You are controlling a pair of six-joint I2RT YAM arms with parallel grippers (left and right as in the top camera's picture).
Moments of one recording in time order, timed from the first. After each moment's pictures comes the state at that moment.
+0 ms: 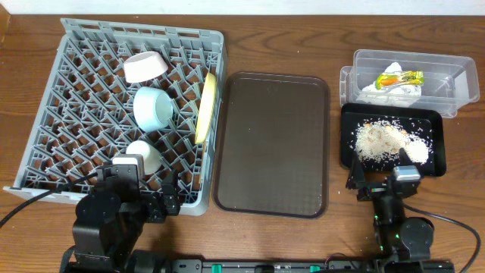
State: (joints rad) left arm -0.14 0.43 0.82 -0.97 0.02 -0.17; right arm 0.07 0.02 0.01 0.00 -0.01 0.04
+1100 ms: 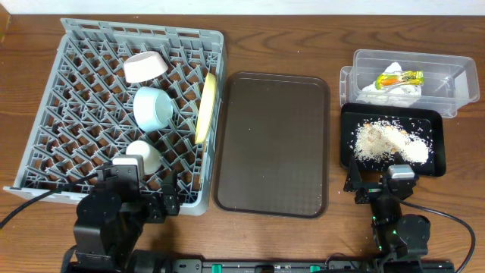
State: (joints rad) left arm -0.12 0.42 0.79 -0.95 0.00 -0.17; right arm 0.07 0.01 0.01 -0.07 -0.01 0.04
